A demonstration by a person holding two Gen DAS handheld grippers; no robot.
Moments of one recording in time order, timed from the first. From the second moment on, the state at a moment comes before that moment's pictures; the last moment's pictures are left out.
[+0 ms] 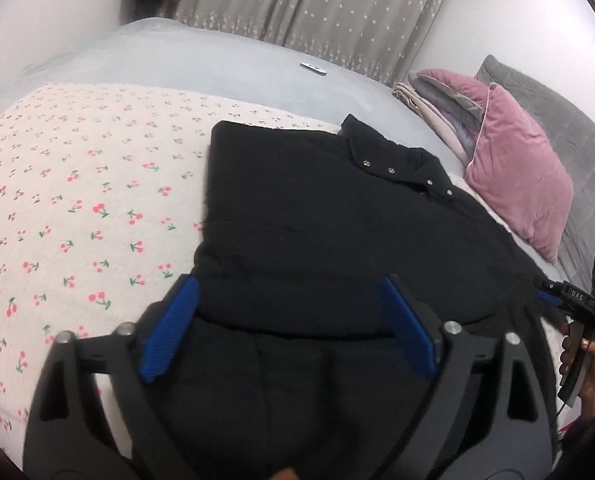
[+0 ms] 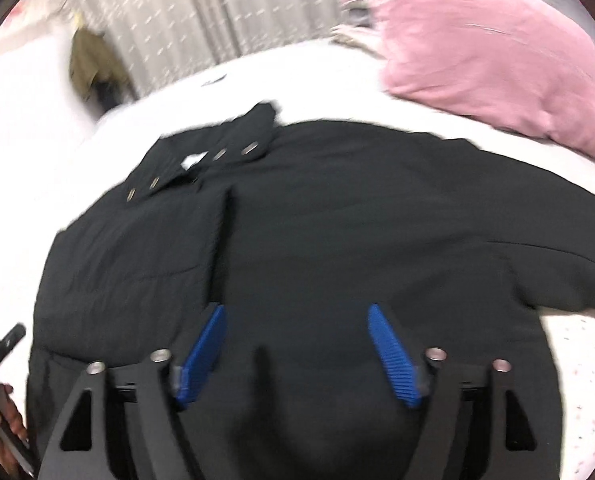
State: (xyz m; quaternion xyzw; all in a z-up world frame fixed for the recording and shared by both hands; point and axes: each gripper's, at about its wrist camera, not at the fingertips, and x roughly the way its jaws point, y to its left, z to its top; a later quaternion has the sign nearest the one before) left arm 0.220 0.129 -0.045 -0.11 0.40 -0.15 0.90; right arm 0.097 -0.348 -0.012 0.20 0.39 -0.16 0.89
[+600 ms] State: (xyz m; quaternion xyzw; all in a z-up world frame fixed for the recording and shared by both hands) left arm 0.212 0.128 -0.055 -0.13 0.44 -0.13 0.88; right arm -0.106 -0.607 -0.050 0.40 0.29 -0.45 0.75
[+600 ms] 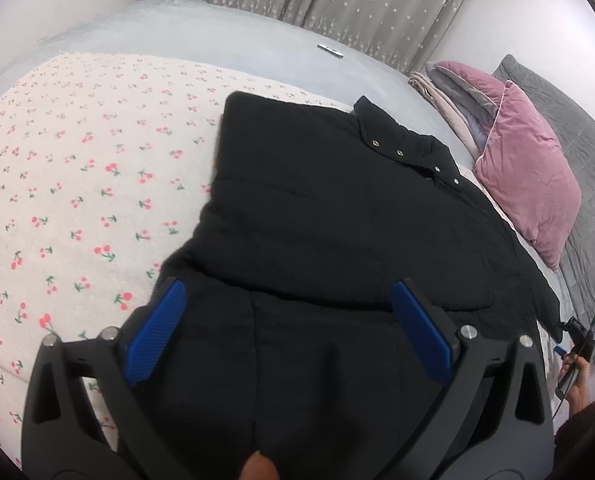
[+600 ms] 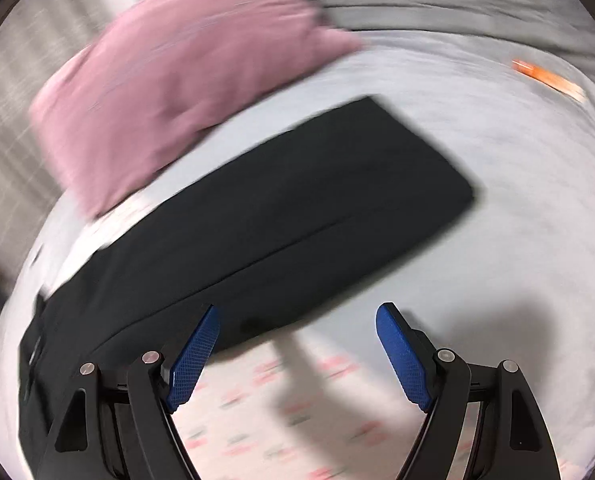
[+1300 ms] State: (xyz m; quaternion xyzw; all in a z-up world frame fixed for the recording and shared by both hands) left arm 0.208 0.127 -0.057 -0.13 0.43 -0.13 0.88; right arm -0.084 -0.617 0.035 0.32 0.19 -0.45 0.81
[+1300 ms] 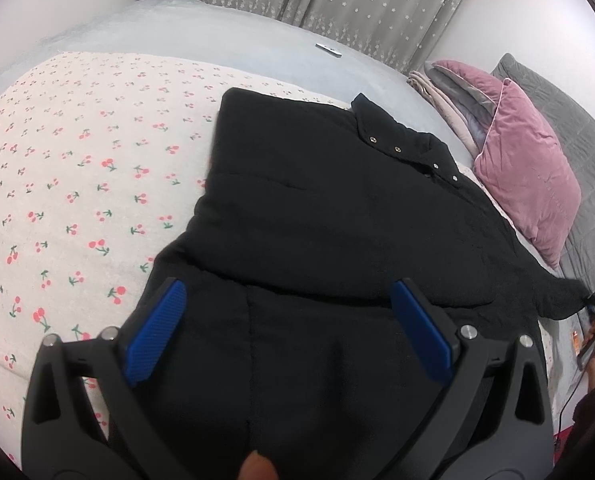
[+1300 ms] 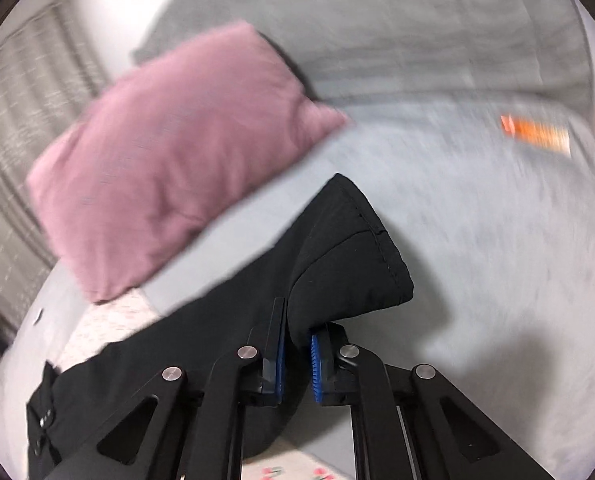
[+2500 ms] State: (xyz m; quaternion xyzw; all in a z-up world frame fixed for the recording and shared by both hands) left arm 0.206 0.086 -0.039 -0.14 0.43 -0.22 0.86; right arm 0.181 -0.257 -0.045 0.22 0.42 0.01 0.88
